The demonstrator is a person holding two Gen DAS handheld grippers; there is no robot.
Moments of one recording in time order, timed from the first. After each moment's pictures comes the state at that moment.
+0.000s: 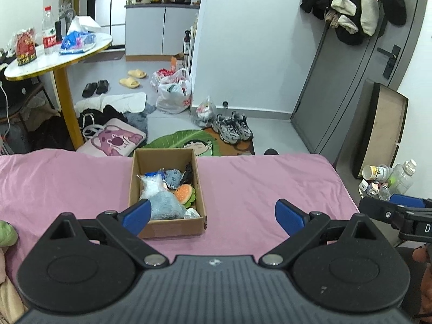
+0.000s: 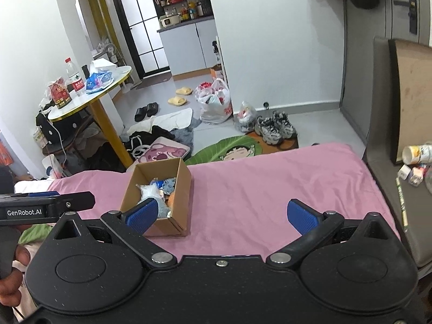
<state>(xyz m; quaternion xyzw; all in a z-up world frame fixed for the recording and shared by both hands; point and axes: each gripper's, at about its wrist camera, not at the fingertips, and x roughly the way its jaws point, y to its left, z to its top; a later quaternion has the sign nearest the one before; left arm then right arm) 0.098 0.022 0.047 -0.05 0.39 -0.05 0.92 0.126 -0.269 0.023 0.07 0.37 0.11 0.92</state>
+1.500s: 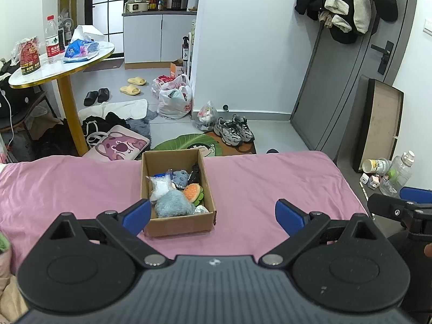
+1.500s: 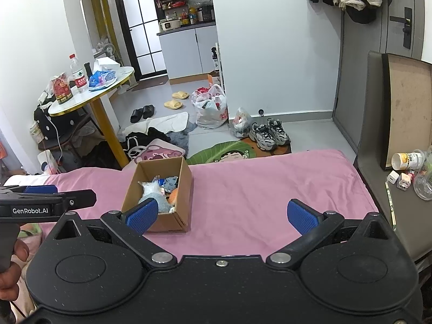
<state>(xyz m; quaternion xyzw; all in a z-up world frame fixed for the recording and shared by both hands) 0.074 0.038 0.050 -0.04 0.38 -0.06 0.92 0.090 -0.250 0.034 0.05 0.36 0.10 0.93</state>
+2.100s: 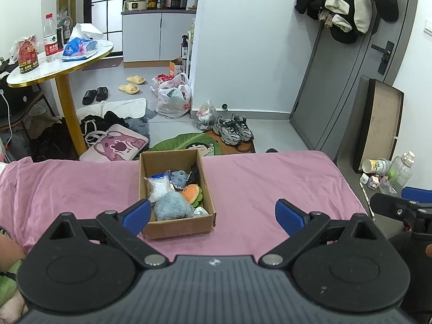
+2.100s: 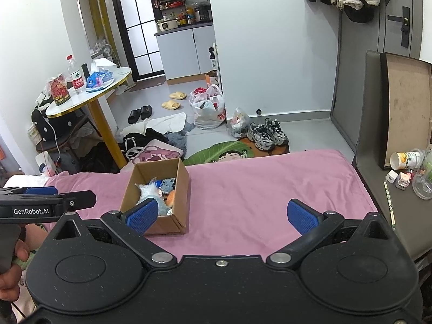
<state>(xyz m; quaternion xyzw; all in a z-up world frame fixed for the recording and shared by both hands) 0.082 0.039 0.049 -0.04 0.38 -0.06 0.92 0.095 -0.247 0.036 0.05 0.36 0.09 0.93</state>
